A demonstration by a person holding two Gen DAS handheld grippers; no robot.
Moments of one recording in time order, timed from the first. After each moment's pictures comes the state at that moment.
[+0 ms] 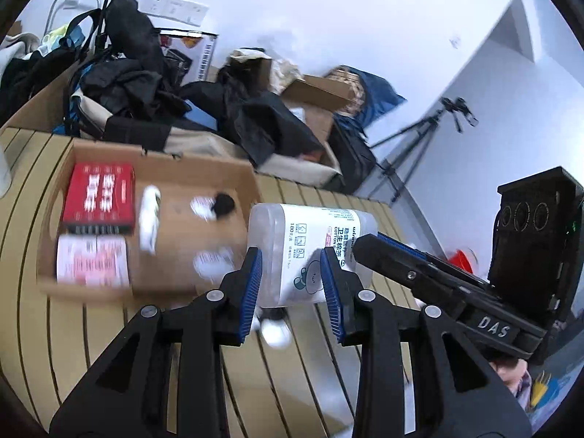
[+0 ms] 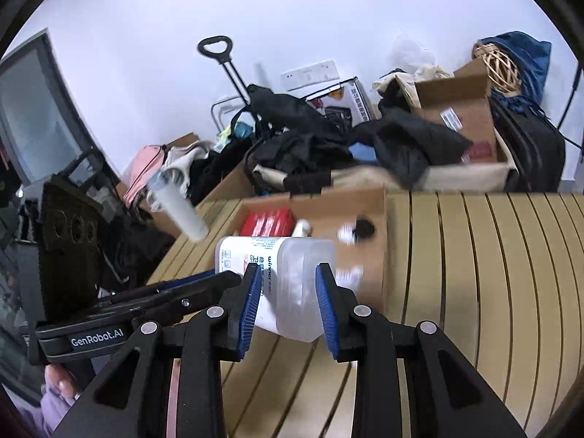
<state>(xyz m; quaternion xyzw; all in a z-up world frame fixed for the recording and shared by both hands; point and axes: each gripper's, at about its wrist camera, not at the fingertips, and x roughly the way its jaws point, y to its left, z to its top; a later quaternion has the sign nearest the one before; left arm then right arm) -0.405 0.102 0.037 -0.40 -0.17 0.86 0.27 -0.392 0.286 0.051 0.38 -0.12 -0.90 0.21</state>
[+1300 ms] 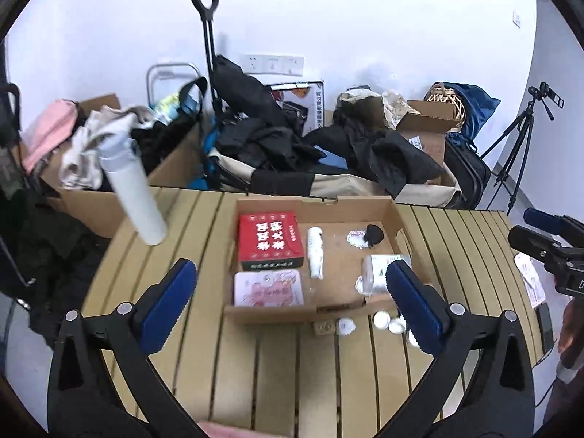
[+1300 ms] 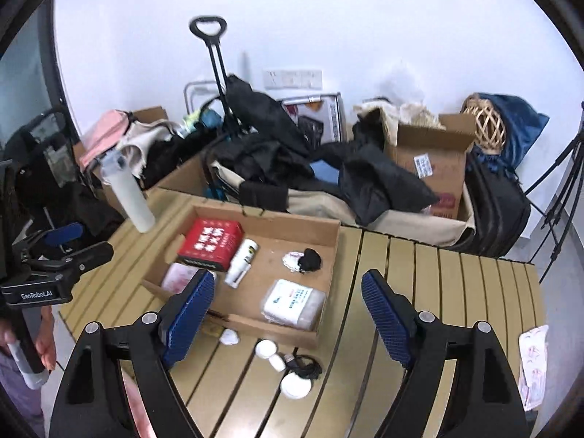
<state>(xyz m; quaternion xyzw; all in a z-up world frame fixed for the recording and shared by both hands) -0.349 0.030 0.091 -0.36 -0.01 0.93 0.04 -0.371 0.269 0.099 0.36 0.02 -0.92 0.14</state>
